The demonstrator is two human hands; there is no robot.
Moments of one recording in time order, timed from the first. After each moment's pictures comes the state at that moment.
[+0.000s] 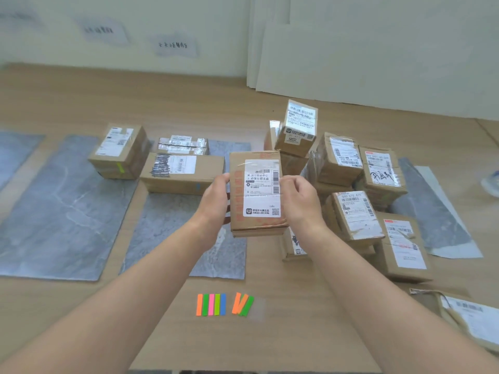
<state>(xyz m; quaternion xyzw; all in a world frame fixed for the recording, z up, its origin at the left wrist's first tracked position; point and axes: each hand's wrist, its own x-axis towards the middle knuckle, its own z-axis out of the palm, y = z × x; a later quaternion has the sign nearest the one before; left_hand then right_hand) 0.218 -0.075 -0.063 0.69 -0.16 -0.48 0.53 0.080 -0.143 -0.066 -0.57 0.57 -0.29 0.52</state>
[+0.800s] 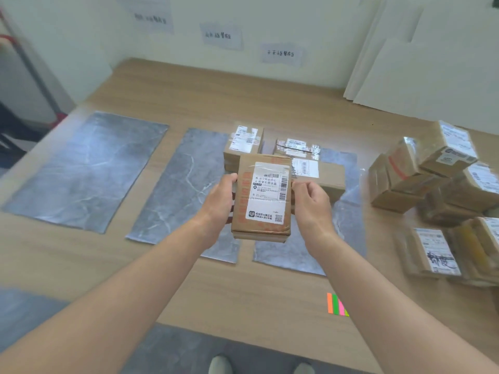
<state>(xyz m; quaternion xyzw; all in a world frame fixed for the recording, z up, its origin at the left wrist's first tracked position) 0.503 0.135 -0.046 0.70 -0.16 -0.44 0.54 0.368 0.044 -0.058 -0.57 0.54 -0.28 0.55</state>
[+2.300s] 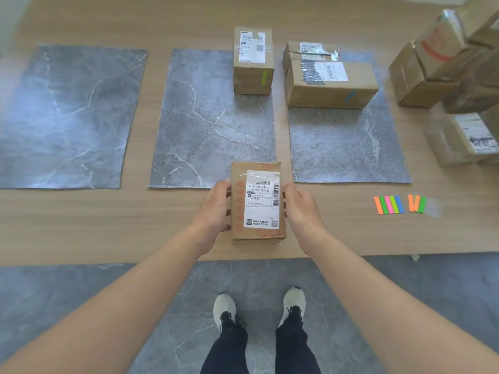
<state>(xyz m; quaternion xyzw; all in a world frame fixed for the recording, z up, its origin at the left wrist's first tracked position) 0.572 0.295 -0.187 0.70 -0.11 -0.56 0.43 0.423 0.228 -0.195 -0.49 0.63 -0.17 0.57</state>
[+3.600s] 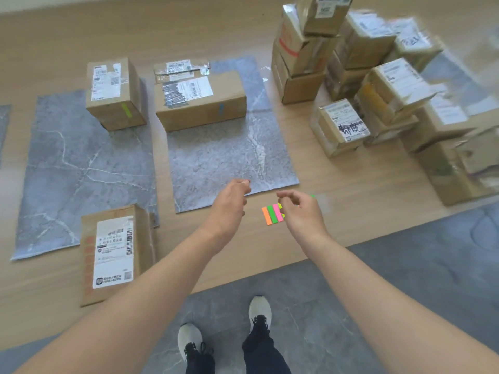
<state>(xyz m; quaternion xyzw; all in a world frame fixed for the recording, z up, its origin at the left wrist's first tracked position) 0.305 0.119 -0.166 0.68 -0.31 -0.57 0.36 0.151 0.094 -0.222 -0.46 0.68 -0.27 0.50</state>
